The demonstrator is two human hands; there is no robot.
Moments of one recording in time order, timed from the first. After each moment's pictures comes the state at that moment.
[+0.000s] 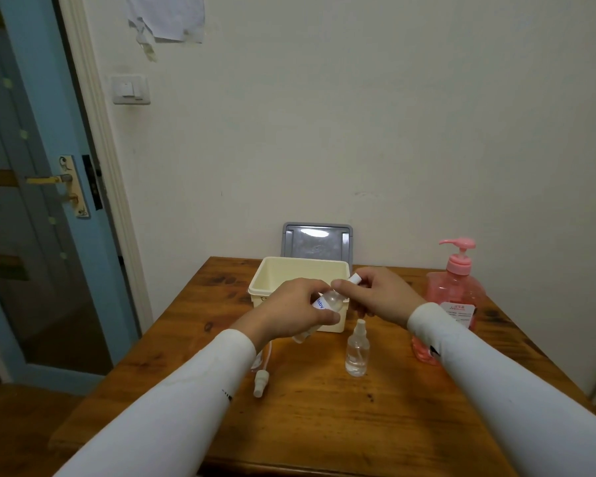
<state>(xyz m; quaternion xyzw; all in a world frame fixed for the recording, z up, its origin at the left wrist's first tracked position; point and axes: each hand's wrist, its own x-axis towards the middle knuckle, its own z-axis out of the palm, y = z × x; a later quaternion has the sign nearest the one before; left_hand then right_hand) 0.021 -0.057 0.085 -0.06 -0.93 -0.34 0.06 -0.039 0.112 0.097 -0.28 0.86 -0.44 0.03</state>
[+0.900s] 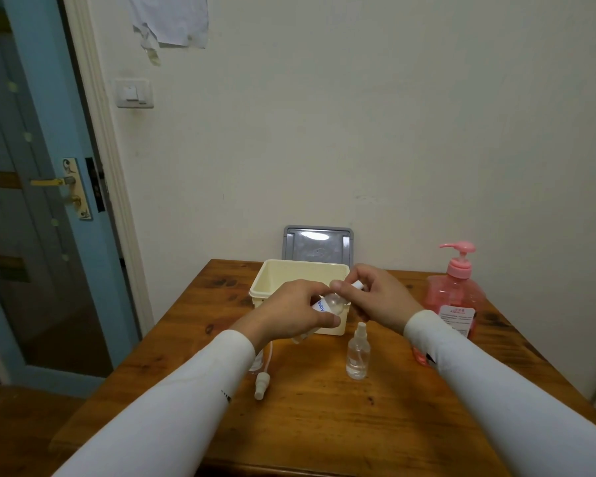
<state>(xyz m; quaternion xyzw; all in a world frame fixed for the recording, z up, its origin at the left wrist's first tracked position) 0.022 -0.059 0.088 -0.08 -0.94 -0.33 0.06 -0.033 0.108 0.094 -0.28 0.84 -0.47 0.00</state>
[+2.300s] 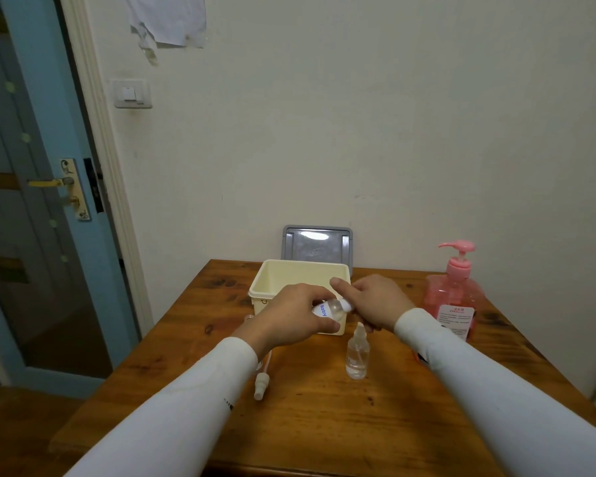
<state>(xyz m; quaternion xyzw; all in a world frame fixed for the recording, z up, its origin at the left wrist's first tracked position) 0.025 -0.056 0.082 -0.08 -0.94 -0.31 0.08 -0.036 0.101 0.094 -0.23 0.93 -0.28 0.00</state>
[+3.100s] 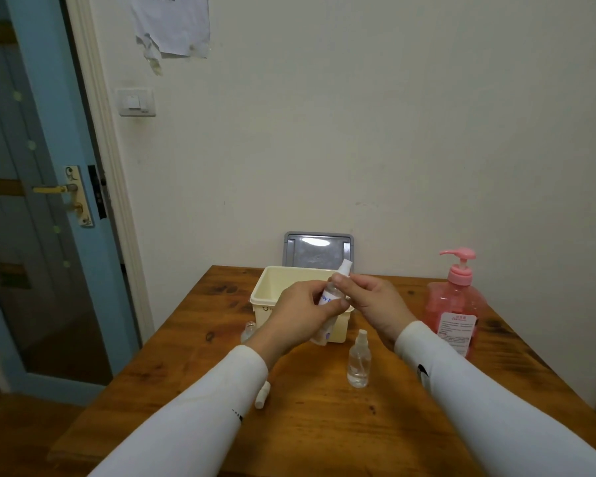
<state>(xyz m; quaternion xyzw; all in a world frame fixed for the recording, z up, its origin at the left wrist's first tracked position) 0.024 -0.039 0.088 -0.02 -0.87 -0.48 0.13 -0.035 0.099 0.085 -0.25 0.73 -0.64 0.05</state>
